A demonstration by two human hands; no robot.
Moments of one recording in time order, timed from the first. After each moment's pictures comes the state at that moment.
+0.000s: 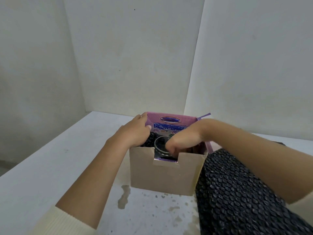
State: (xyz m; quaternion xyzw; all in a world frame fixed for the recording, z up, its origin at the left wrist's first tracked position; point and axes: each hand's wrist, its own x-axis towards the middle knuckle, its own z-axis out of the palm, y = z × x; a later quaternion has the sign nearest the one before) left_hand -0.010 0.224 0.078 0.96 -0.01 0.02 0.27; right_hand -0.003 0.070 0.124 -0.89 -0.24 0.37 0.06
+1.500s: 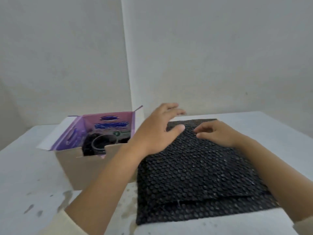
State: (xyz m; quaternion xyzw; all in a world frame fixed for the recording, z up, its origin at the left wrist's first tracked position) left_hand -0.056 0.024 0.094 0.86 -0.35 0.14 0.35; right_hand -0.036 -0.210 0.062 -0.95 -0.07 -0.02 0.30
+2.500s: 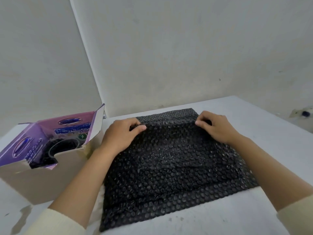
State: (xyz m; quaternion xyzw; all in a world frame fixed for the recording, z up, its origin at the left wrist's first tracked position) left_hand -0.005 0.003 0.048 0.93 -0.20 0.11 0.29; right_hand -0.046 -0.300 0.022 -0.94 -0.05 -0.19 0.29
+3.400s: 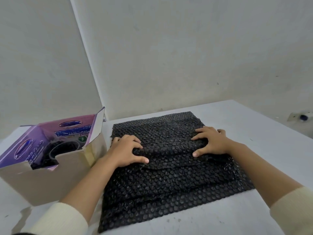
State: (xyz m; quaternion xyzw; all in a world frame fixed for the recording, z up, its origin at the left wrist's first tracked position) left_hand 0.001 0.009 0.010 0.96 -0.26 -0.02 0.07; right_hand -0.045 -0.313 -0.007 -0.99 -0.02 0.01 0.15
